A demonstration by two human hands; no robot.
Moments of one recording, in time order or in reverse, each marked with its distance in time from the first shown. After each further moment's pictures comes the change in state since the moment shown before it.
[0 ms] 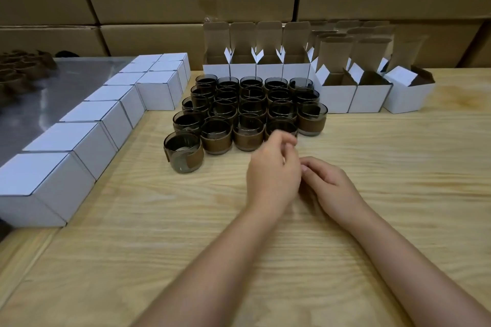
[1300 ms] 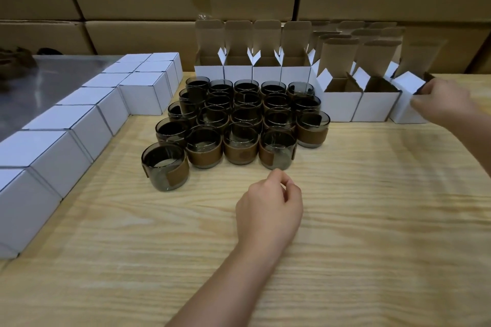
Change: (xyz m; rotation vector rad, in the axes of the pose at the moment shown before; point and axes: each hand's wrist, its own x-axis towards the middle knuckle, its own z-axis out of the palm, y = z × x) left_hand -0.003 -0.023 0.015 0.374 -0.132 -0.162; right_hand 0.159 0.067 -0.230 -1.012 0.504 0.516
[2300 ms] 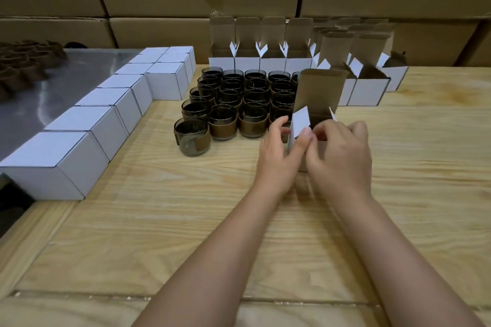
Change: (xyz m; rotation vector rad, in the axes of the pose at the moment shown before) left_hand -0.004 0.000 -0.004 -0.547 -0.009 0.135; right_hand -0.296 -0.103 -0.010 0.471 0.342 -0.510
